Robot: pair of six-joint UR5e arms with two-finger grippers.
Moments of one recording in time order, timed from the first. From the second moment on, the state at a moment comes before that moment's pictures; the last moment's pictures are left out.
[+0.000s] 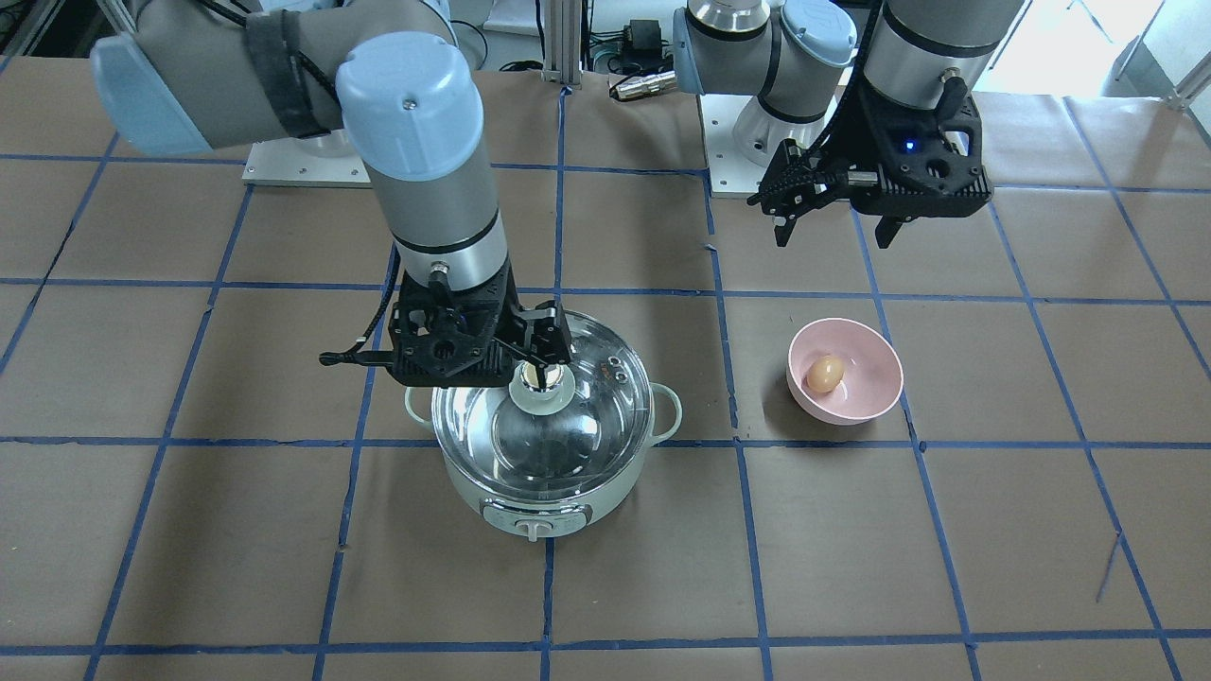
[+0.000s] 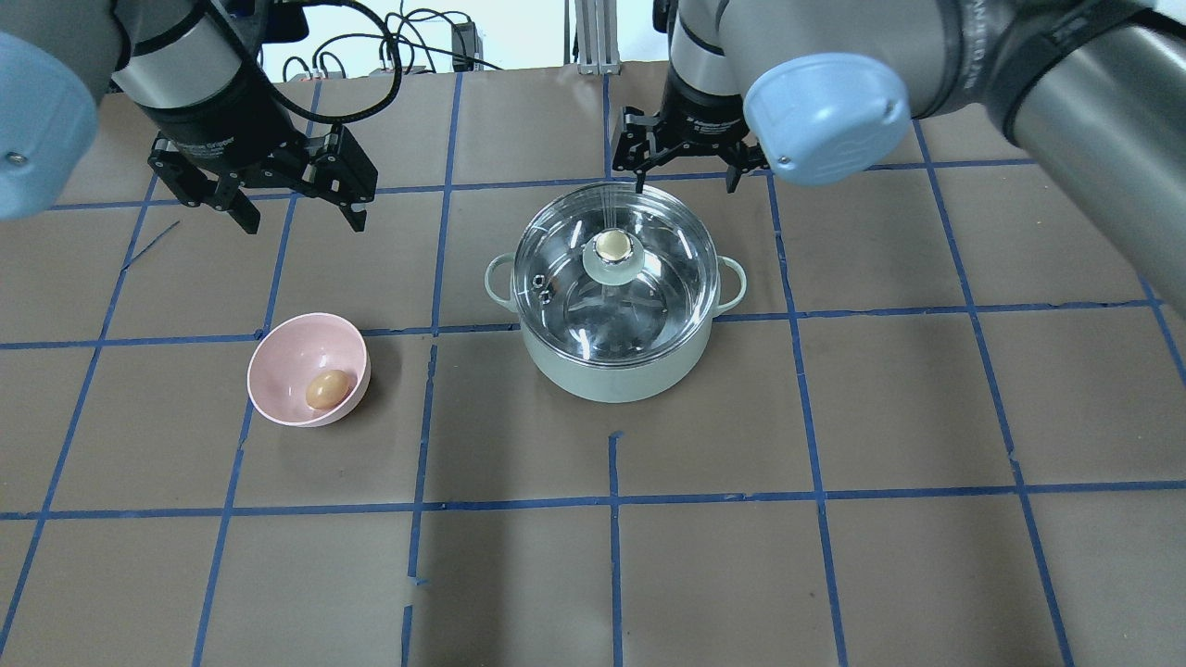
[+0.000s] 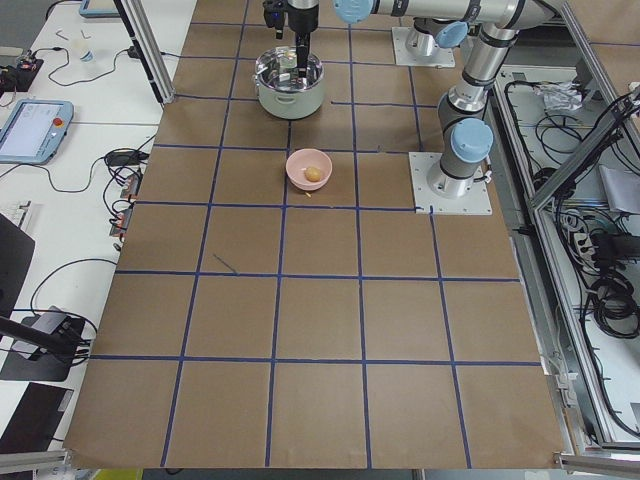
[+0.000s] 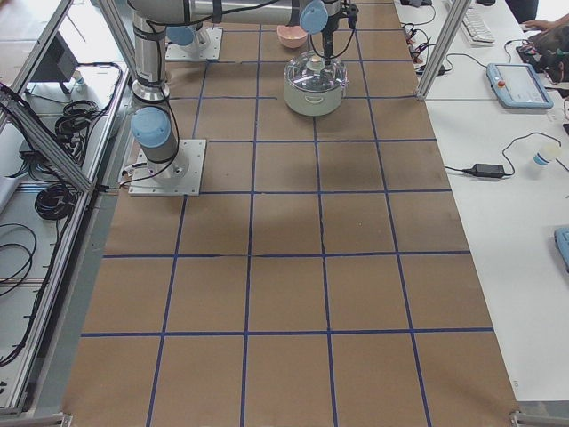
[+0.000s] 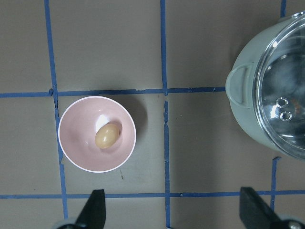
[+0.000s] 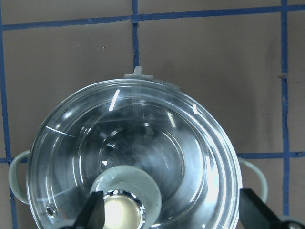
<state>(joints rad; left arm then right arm) -1.57 -1.57 -1.54 -1.59 1.59 0.01 1.86 -1.24 1.46 -1.91 -1.53 0.34</state>
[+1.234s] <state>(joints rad) -1.56 -1.56 -1.54 -1.60 1.59 0.02 1.93 -1.20 1.51 -1.99 -1.53 0.50</state>
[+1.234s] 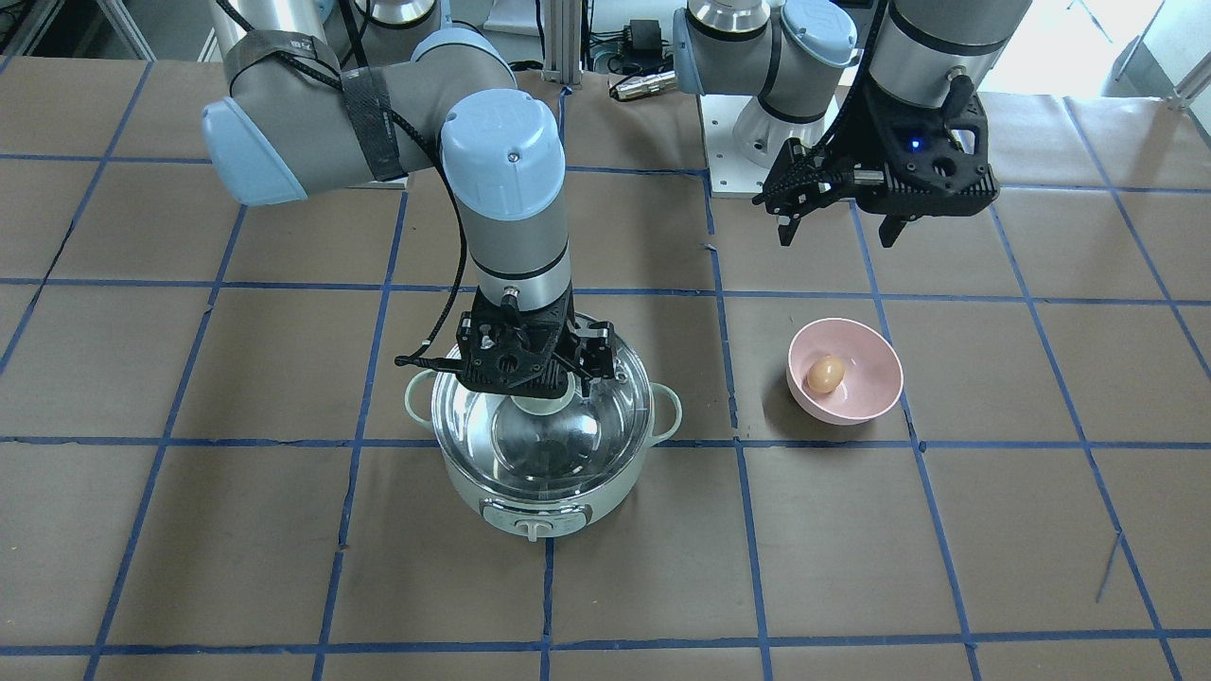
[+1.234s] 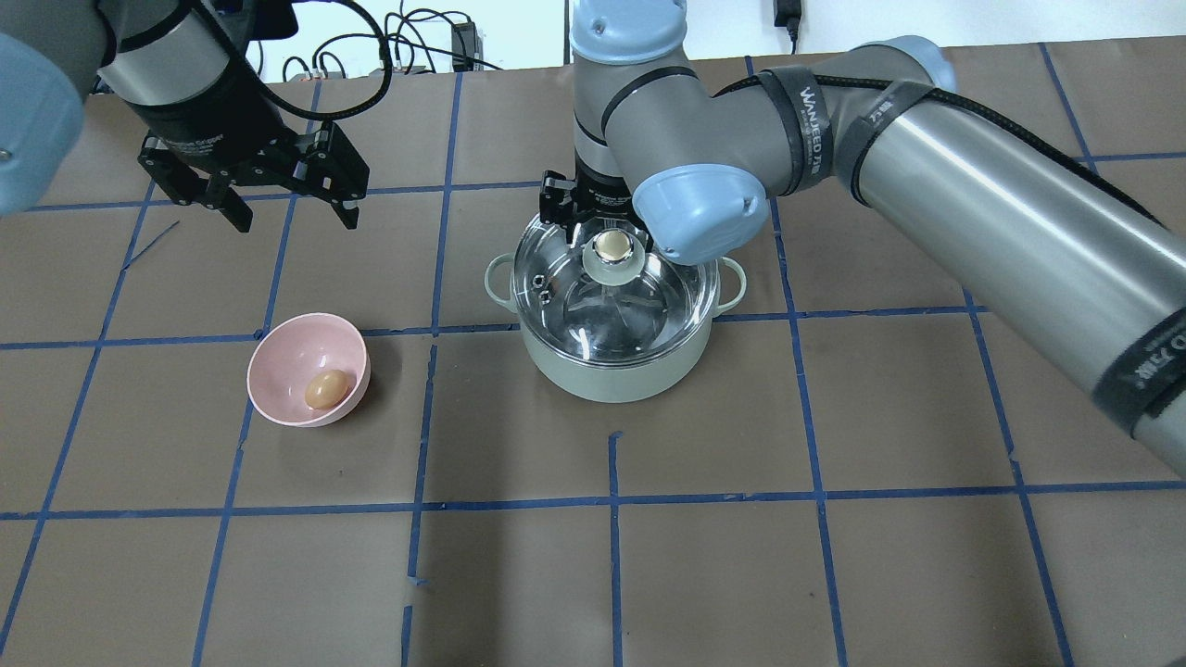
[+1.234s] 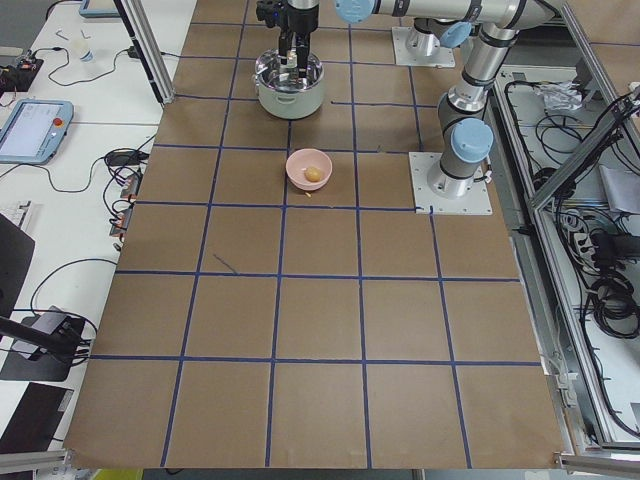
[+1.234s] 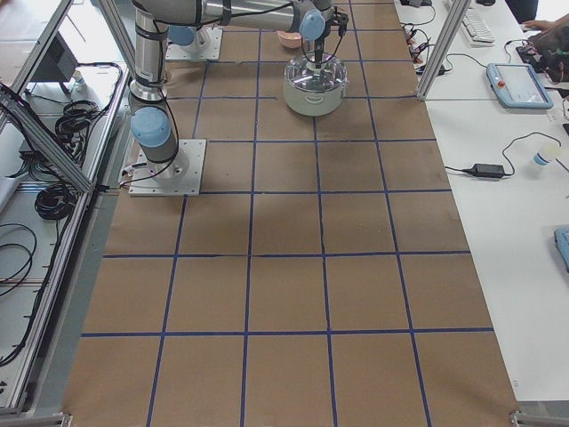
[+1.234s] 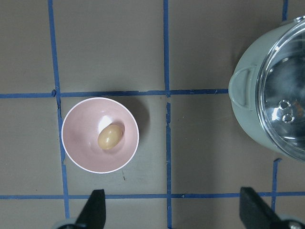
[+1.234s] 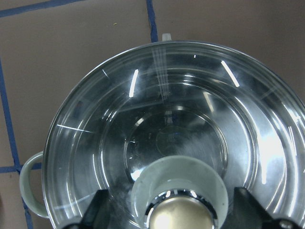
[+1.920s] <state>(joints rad) -1.56 -1.56 -1.54 -1.60 1.59 0.02 1.93 -1.19 1.51 -1.98 -1.53 0.50</state>
